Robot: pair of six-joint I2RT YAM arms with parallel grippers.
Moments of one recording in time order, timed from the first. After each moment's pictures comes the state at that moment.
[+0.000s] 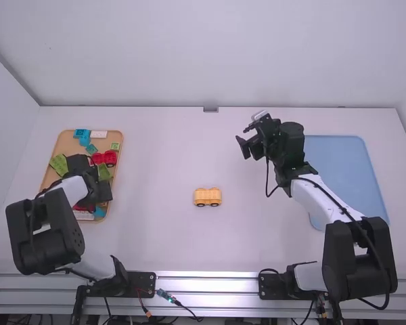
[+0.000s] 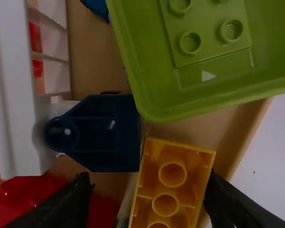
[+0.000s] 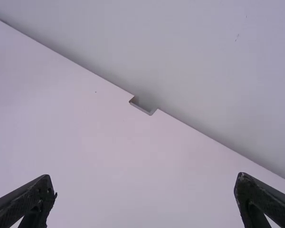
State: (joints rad) left arm 0.44 1.61 0.74 -0.36 -0.07 0.07; right arm 0.18 1.49 0.82 0.27 -0.33 -0.32
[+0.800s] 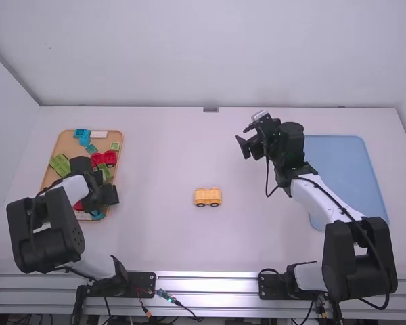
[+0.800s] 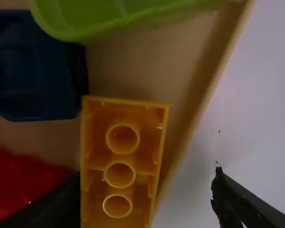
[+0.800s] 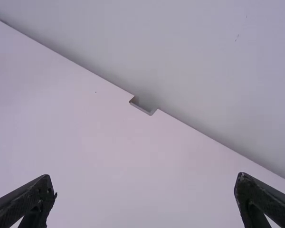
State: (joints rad) left arm 0.43 1.62 0.75 -0.48 0.00 0.04; right arm 0.18 1.49 0.82 0.27 -0.33 -0.32
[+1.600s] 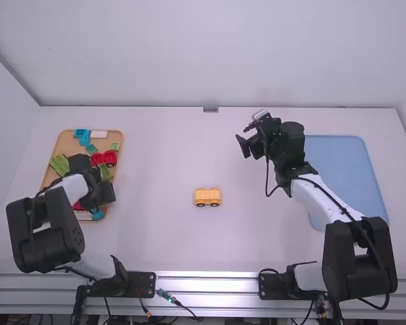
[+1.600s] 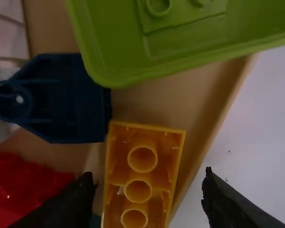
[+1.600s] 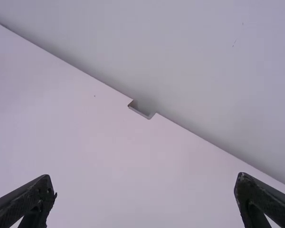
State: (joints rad) left arm 0.43 1.62 0.76 -0.45 -0.03 0.03; right arm 0.18 1.49 0.82 0.29 -0.33 -0.32
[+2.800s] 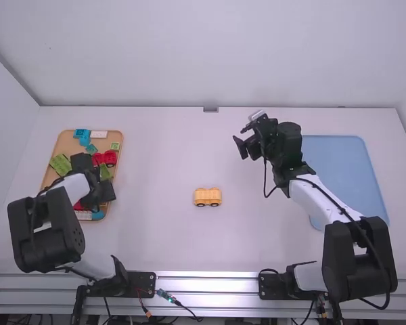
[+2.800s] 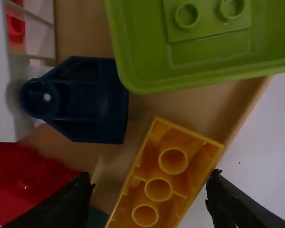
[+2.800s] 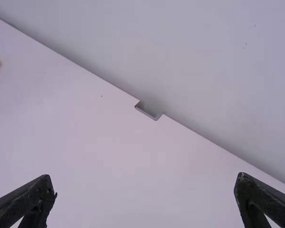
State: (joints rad) left arm 0.42 1.62 0.76 -0.45 -0.10 -0.05; right arm 0.20 1.49 0.82 0.28 -0.33 -0.32
